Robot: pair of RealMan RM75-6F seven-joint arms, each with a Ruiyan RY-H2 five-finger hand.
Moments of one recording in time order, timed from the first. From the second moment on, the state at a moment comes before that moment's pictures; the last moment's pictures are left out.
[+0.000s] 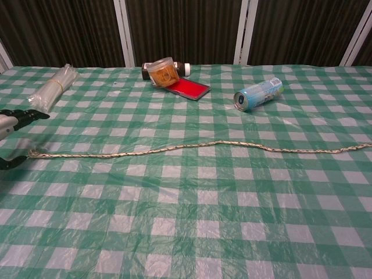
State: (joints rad) left arm -0.43 -1.56 -0.09 -1.15 1.32 1.11 0.23; right arm 0.47 -1.40 0.10 -1.14 -1.05 0.92 -0.47
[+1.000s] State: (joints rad) left arm -0.06 -1.21 0.12 -1.50 1.65 1.63 0.06; right arm -0.03 -1.13 -0.10 -1.56 -1.60 1.69 -0.18
